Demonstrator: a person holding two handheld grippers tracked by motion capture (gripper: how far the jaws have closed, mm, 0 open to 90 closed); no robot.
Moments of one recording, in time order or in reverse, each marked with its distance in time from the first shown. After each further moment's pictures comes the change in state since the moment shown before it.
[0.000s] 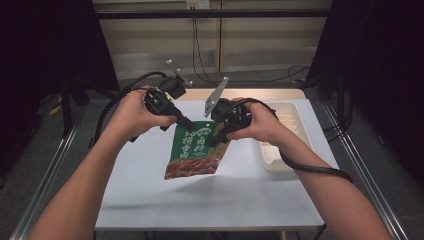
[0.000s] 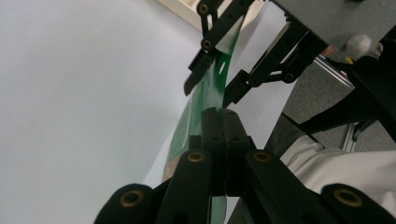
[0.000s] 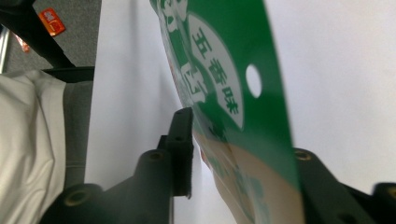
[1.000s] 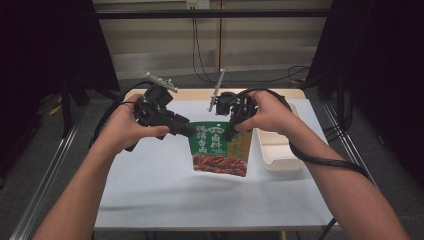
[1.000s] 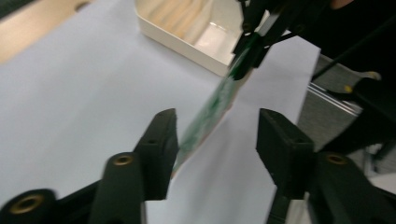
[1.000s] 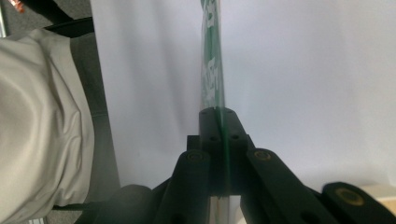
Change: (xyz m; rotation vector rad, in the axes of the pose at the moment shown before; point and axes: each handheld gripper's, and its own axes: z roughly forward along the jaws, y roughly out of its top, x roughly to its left) left arm 0.008 -0.039 0.005 -0.239 0.049 0.085; right arm -0.005 0.005 -0.025 0.267 0.013 0.121
